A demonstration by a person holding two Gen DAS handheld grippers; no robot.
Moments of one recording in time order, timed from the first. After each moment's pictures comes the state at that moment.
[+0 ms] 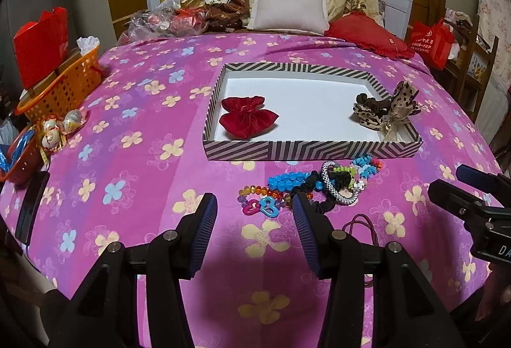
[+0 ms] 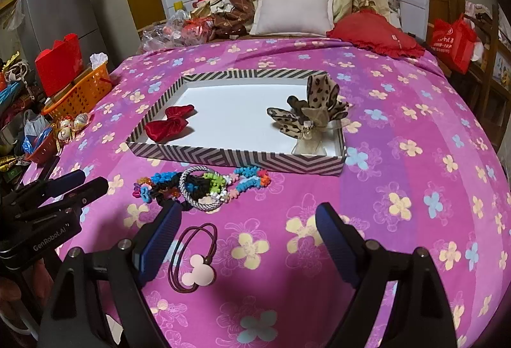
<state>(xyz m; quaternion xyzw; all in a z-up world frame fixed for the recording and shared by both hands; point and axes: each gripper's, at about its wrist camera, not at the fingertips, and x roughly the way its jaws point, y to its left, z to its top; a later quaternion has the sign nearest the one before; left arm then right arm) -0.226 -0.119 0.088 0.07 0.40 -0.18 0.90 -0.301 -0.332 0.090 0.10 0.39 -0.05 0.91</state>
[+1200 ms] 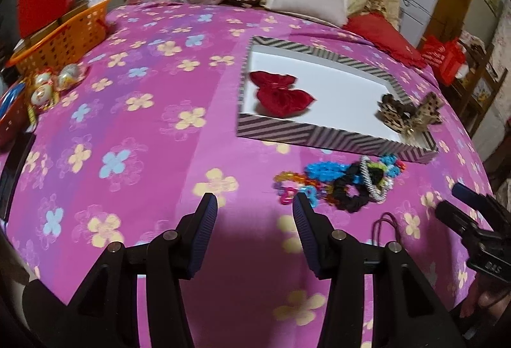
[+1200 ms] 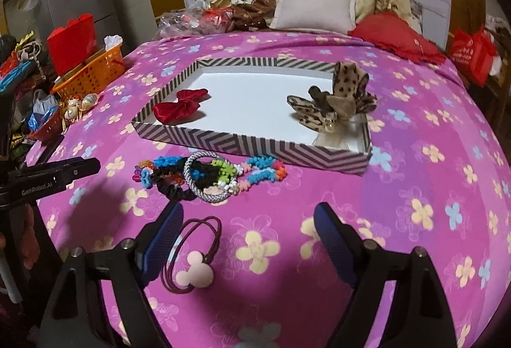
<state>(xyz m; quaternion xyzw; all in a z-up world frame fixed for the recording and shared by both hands) -0.191 -0.077 0.062 0.01 0.45 -0.19 0.87 -0.287 -0.324 0.064 0.07 0.40 -0.01 0.91</state>
